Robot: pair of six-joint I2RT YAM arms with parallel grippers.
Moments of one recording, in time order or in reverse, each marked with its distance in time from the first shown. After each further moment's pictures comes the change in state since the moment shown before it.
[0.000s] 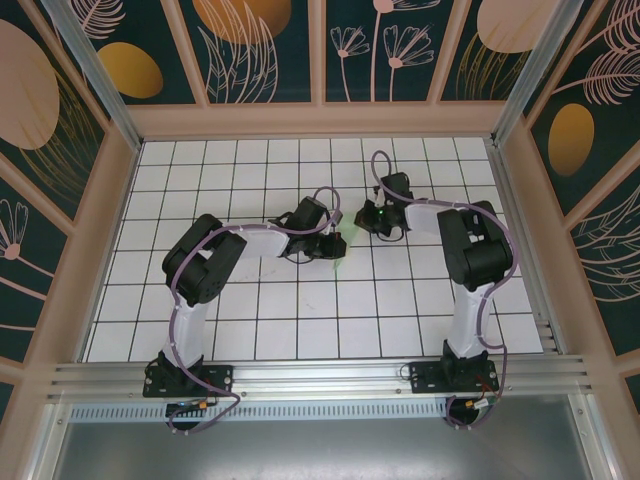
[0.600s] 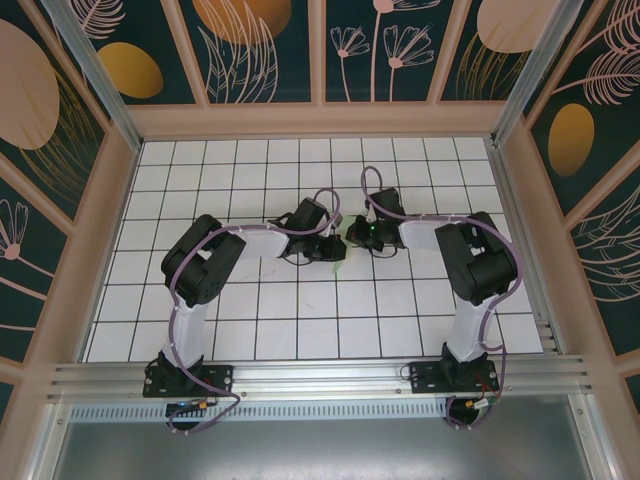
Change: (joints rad) left arm 0.000 -0.008 -0.006 -0.028 0.026 -0.008; right arm 0.108 -0.115 -0.174 0.083 0.050 0.078
